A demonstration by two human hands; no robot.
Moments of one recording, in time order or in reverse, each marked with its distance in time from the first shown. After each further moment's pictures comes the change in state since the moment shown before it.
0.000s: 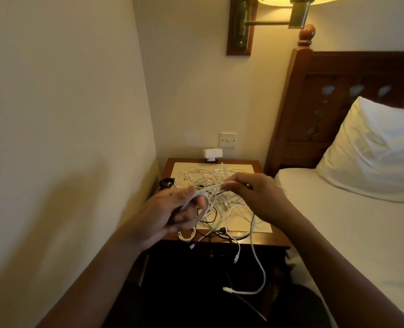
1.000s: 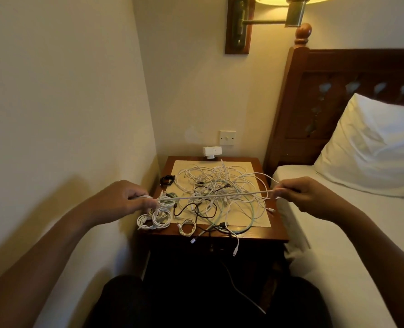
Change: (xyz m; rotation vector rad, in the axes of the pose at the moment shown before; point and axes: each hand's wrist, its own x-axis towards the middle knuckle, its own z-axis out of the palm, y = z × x) left_hand -0.033 0.016 -0.100 1.072 0.170 -0.061; right_hand -0.037 0.061 -0.075 -0.108 -0.175 0.144
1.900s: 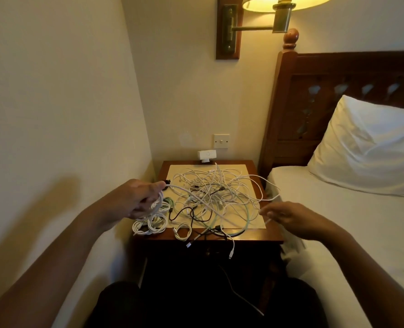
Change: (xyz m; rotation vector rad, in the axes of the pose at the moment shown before) left_hand 0.009 0.061 0.014 -0.543 -0.031 -0.192; right_hand -0.005 0.033 0.035 -0.064 -0.182 0.245
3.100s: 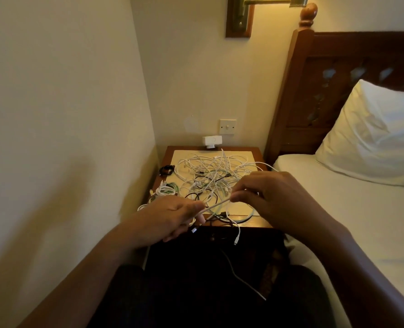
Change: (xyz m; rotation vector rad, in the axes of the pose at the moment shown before) left_hand -0.019 -0.019 0.055 0.252 -0.209 0.120; right_hand -0.043 -0.125 0.018 -0.169 0.335 -0.442
